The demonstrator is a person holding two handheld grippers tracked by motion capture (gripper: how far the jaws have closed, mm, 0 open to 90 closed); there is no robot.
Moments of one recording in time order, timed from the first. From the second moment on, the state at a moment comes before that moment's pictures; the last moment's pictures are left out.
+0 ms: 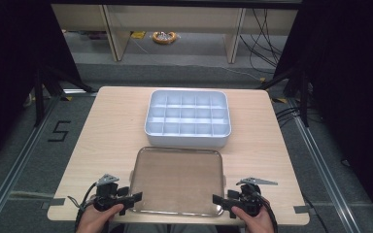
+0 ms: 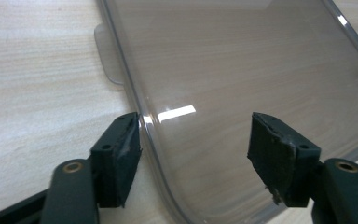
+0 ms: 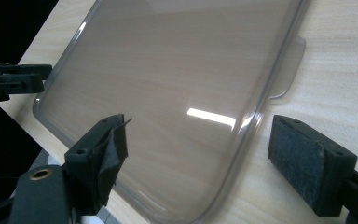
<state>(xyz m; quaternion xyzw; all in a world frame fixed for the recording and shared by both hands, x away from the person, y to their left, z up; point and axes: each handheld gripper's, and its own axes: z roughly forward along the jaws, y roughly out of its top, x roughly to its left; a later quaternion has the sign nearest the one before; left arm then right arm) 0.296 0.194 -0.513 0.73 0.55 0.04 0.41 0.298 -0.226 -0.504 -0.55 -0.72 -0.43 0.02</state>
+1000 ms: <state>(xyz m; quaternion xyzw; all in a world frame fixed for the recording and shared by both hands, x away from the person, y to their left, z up) 0.294 0.190 -0.515 0.76 0.51 0.07 0.40 0.298 -0.227 -0.514 -0.59 -0.66 -0.46 0.06</state>
